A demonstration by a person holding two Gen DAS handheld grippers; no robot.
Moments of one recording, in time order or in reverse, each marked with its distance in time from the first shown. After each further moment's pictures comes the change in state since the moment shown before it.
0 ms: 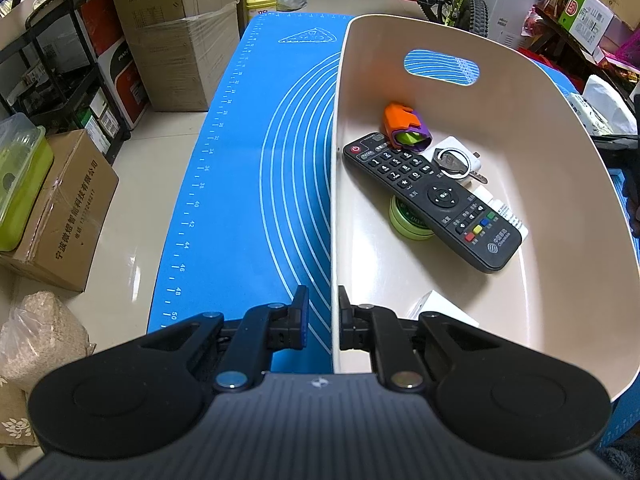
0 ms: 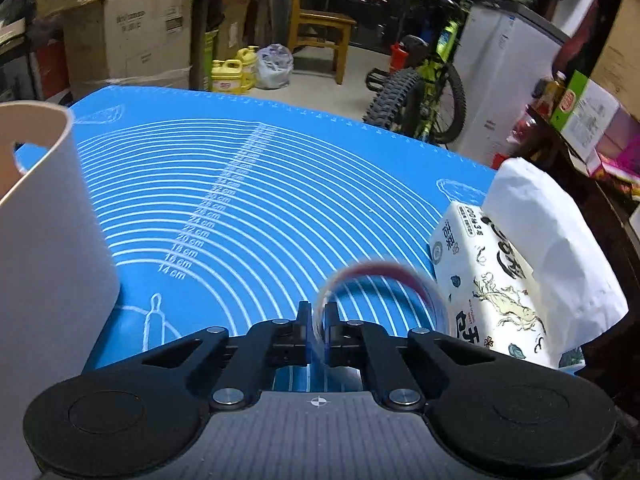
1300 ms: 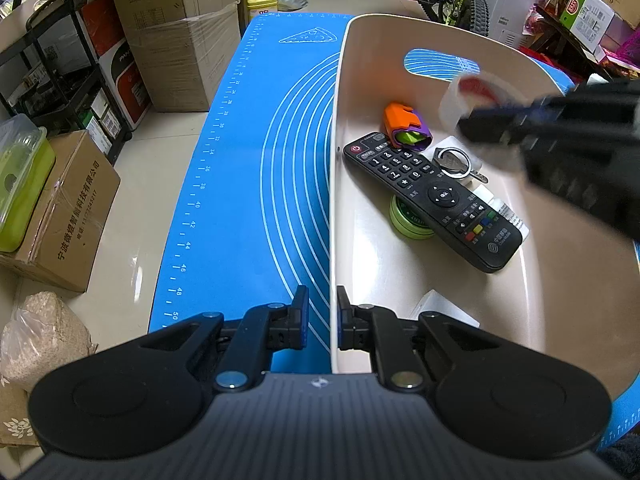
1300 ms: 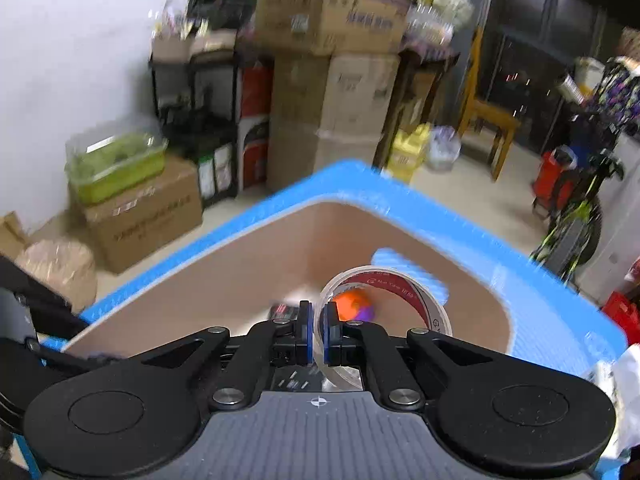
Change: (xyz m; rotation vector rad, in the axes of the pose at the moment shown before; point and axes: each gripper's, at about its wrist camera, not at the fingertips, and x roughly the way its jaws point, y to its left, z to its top) left arm 0.001 -0.003 0.000 0.005 0.001 0.008; right arm -0.148 0.176 0.023 -0.294 -0.129 0.363
